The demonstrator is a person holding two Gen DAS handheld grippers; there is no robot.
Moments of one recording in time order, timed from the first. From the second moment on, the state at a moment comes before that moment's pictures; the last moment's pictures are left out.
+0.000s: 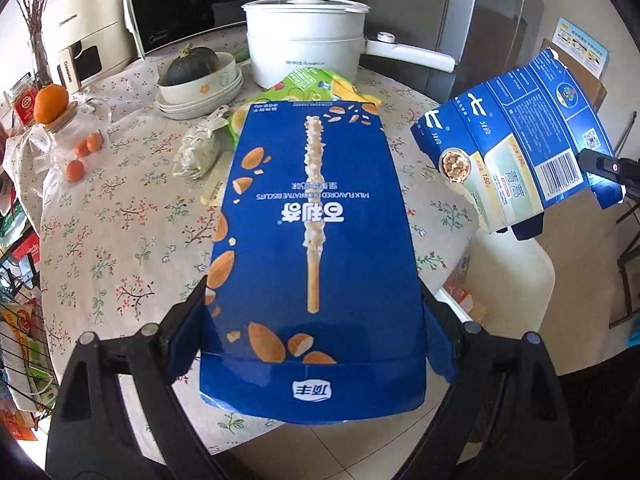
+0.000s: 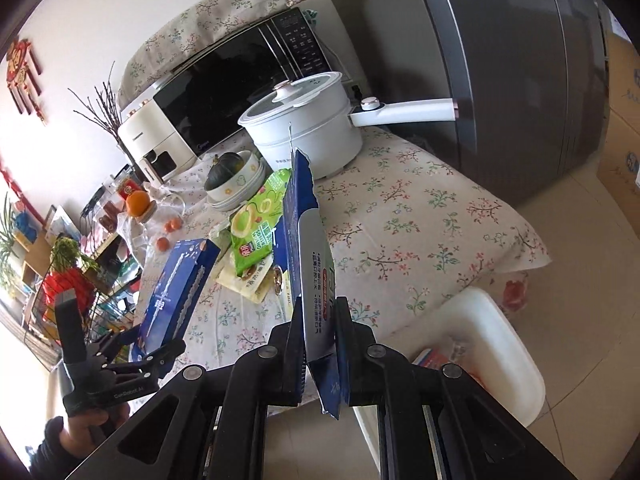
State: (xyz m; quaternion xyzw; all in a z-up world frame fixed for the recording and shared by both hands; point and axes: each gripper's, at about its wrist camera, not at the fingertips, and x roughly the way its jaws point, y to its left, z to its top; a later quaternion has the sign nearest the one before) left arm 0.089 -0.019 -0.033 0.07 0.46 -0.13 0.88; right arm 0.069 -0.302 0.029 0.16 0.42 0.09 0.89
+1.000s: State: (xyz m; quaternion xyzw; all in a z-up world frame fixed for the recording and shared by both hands) left arm 0.034 -0.192 -0.099 0.25 0.50 -0.31 0.77; right arm 0.001 -0.427 -0.034 0.16 0.51 -0.07 0.84
